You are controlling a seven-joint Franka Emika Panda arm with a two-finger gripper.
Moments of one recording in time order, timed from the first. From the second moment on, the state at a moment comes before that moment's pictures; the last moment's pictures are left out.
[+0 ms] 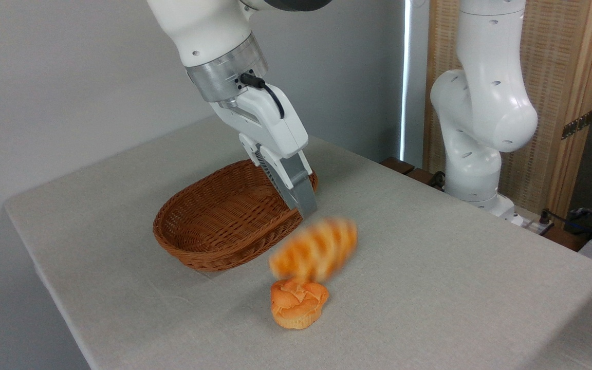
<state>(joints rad) -0.37 0.00 0.34 -1.70 0.13 1.46 0.89</state>
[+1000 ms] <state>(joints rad) -0.38 -0.01 0.29 -1.64 0.11 1.56 0.80</state>
